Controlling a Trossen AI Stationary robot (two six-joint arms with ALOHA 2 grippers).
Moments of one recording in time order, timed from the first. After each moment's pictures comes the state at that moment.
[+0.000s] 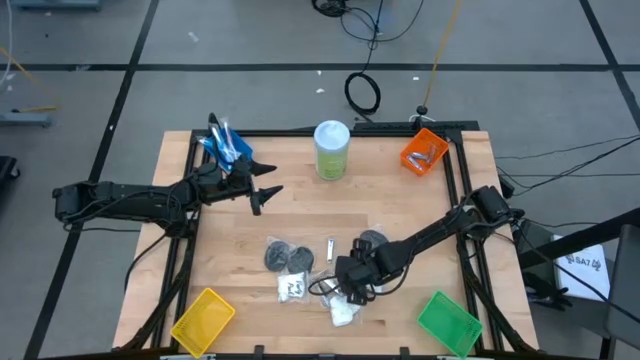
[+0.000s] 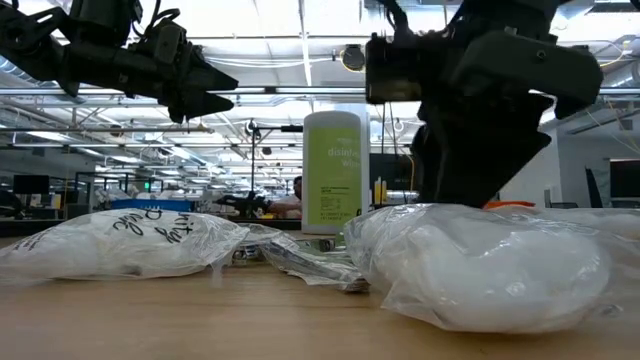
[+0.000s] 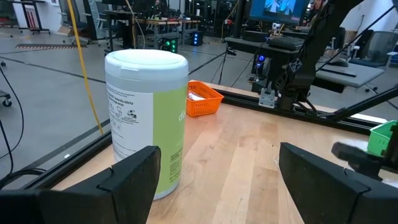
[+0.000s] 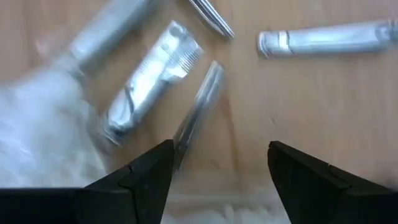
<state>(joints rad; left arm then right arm) 0.28 0.93 0.29 0.58 0.00 -0.09 0.41 1.91 1.23 -0.51 0.14 0.55</state>
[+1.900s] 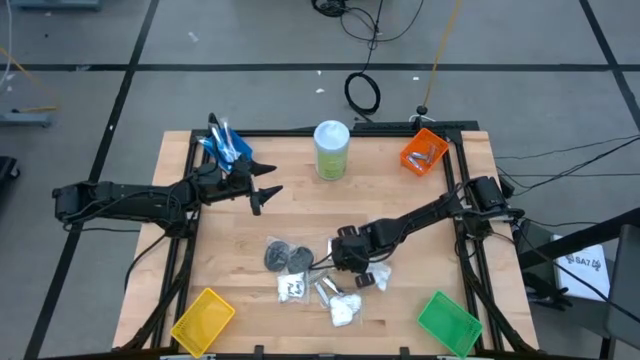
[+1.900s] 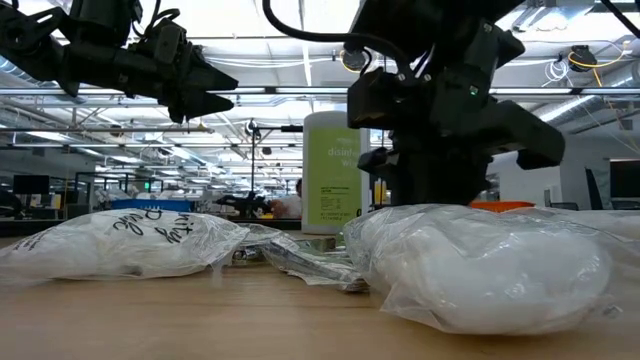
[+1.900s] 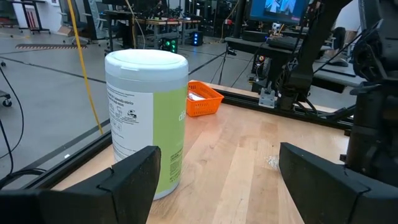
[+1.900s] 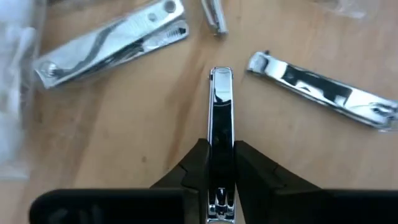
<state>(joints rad) 0.28 0.93 0.29 0.58 0.00 -0.09 0.22 1.91 1.13 -0.43 -0.01 -0.12</state>
